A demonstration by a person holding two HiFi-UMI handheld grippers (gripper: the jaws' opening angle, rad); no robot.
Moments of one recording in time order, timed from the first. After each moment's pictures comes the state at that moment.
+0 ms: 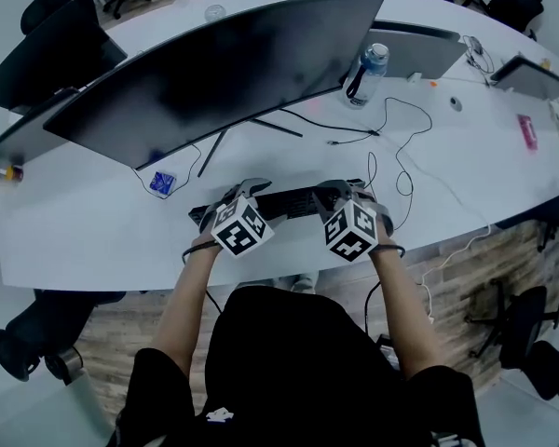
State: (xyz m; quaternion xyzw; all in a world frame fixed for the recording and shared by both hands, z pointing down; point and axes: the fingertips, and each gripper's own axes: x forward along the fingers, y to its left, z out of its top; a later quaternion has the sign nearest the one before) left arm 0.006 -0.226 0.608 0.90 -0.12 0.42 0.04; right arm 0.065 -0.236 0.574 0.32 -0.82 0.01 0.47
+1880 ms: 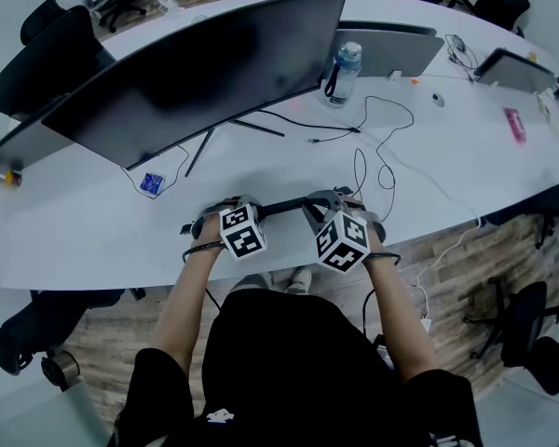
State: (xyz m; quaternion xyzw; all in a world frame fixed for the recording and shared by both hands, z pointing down) left arm 0.008 -0.180 0.652 0.82 -0.07 0.56 -0.03; right arm 0.083 -0.182 0.564 0.30 -0.83 -0.01 0.46
